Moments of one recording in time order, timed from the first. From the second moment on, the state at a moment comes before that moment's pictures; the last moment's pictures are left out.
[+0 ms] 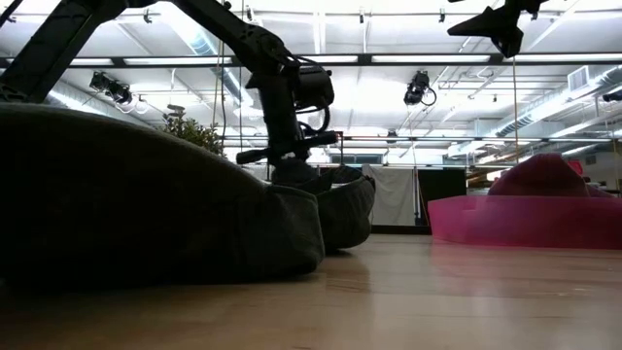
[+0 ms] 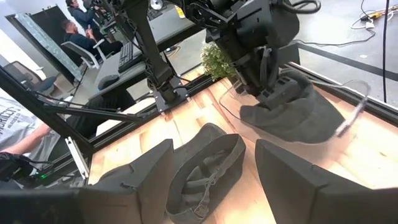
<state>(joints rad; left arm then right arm) 0.46 1.95 1.50 -0.75 -0.09 -1.00 -0.10 0.77 0.84 -0.35 0.06 0.46</state>
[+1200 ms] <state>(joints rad) 0.48 1.65 1.50 -1.03 -0.09 -0.91 -0.10 0.79 0.84 -0.36 0.07 0.44</state>
